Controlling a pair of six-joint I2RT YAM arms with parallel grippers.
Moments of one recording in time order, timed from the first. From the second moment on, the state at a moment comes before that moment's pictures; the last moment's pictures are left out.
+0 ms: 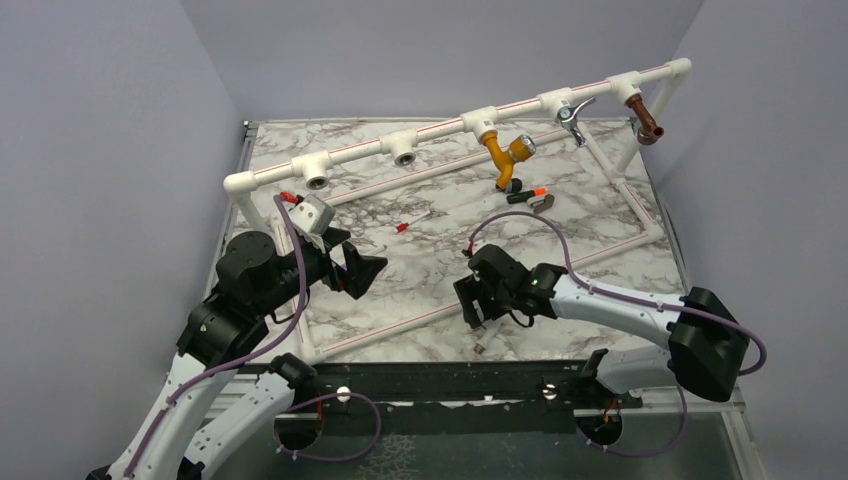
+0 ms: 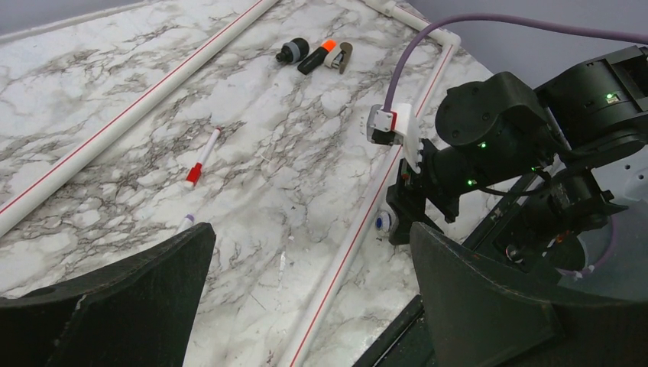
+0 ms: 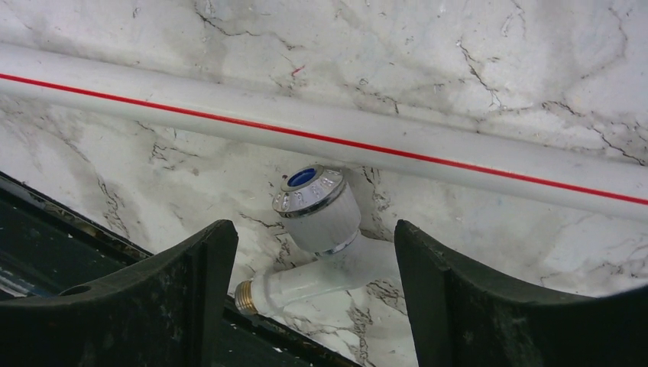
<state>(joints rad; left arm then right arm) -0.56 0.60 0.98 -0.58 0.23 -0.18 0.93 1.30 0.75 -0.48 0.11 0.41</state>
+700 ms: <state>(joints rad) -0.56 0.62 0.98 -0.59 0.25 -0.19 0.98 1.43 0.75 -0.45 0.14 0.34</state>
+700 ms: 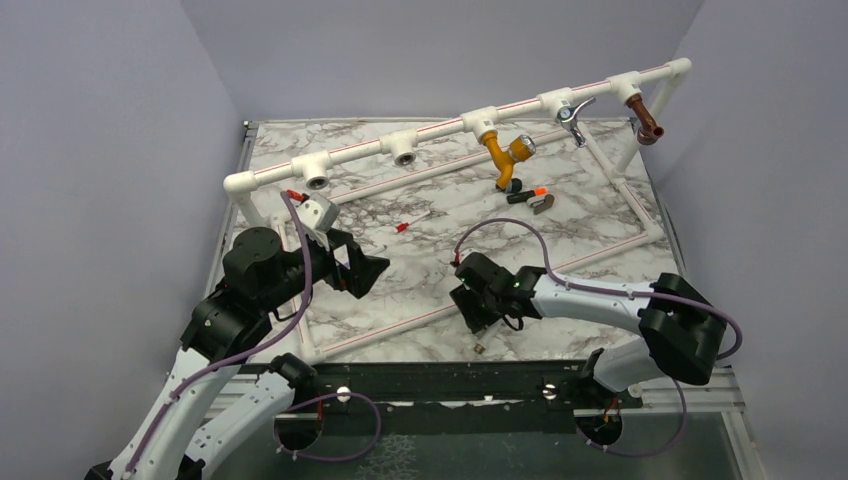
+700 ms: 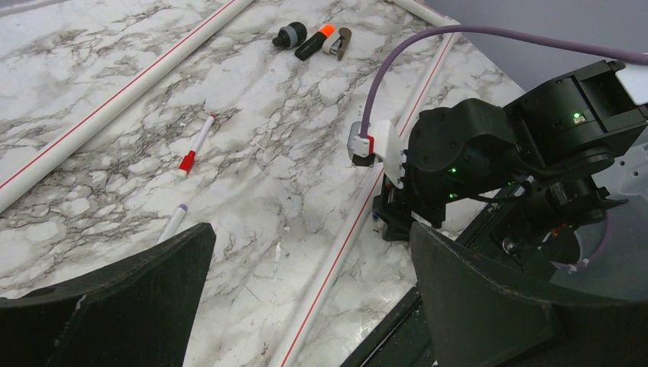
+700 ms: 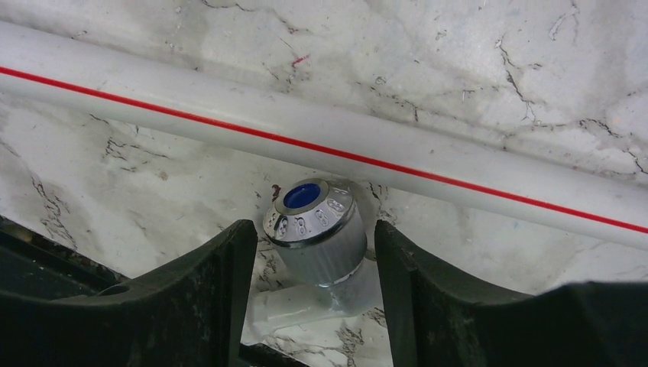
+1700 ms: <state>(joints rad) -0.56 0.63 0.94 -0.62 0.26 -0.27 1.02 1.23 0.77 -0.45 0.20 0.41</state>
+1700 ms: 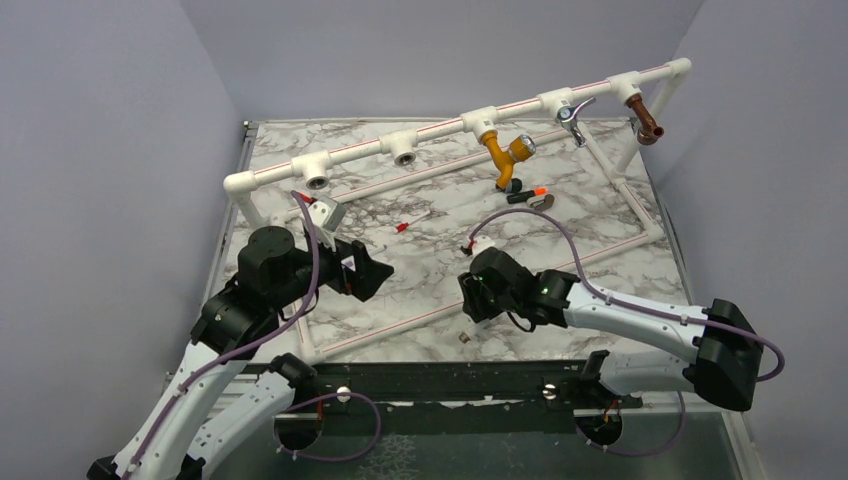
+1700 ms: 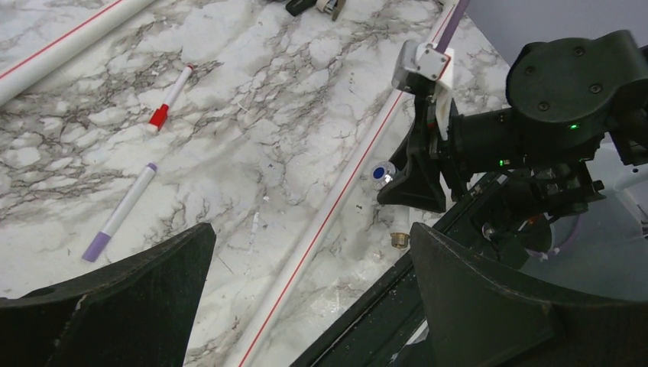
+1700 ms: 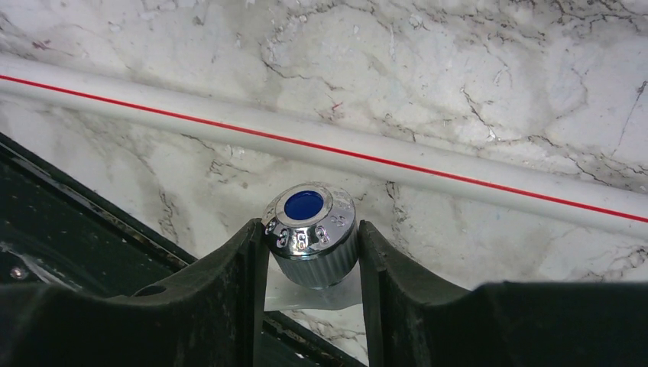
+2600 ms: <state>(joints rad) -0.56 0.54 0.70 -0.59 0.30 -0.58 1.03 1.15 0.83 -0.04 0.27 0.55</state>
